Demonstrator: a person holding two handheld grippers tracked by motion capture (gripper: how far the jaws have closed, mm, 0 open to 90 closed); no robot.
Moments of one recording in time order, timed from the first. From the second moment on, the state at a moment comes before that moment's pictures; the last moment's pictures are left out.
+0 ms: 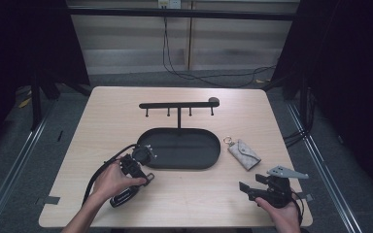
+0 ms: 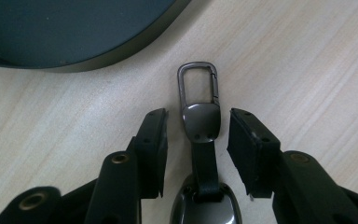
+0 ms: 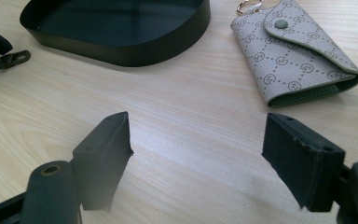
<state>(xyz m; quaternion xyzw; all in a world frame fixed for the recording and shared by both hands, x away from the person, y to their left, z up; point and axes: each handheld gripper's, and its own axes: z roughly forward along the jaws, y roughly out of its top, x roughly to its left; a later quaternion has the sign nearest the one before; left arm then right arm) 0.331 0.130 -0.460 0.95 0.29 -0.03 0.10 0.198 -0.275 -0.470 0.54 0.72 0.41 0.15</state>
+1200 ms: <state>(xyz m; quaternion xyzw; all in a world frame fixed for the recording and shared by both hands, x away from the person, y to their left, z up) 0.336 0.115 -0.464 0.96 0.28 -0.02 0.07 0.199 -0.275 -0.470 0.54 0.72 0.41 0.15</state>
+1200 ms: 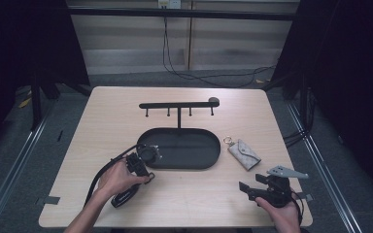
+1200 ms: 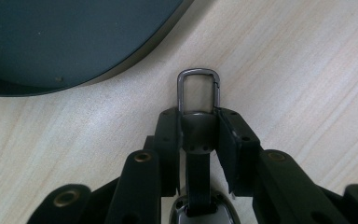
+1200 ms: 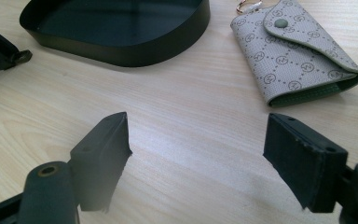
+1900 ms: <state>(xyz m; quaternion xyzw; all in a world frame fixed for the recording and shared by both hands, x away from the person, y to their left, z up) 0.335 0.123 -0.432 0.95 0.29 -0.02 0.08 0.199 -0.276 -0.471 0.55 0.71 0.41 0.15</state>
